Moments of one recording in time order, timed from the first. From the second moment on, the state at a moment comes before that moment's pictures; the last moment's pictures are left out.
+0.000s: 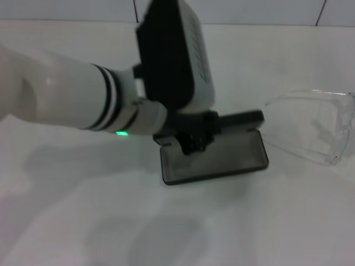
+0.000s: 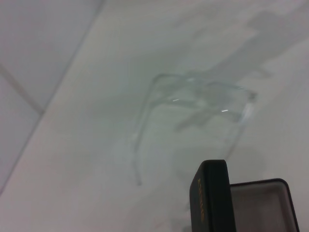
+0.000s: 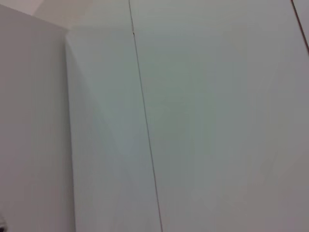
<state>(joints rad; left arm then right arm) -0.40 -2.09 1.83 1.68 2.46 1.18 -2.16 0.28 1.99 -0.36 -0.52 -1.46 -1.90 1.08</state>
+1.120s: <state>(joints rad) -0.44 -2.09 1.96 1.57 2.44 1.07 -1.98 0.25 2.00 -0.36 -0.50 -1.45 -1.94 1.08</state>
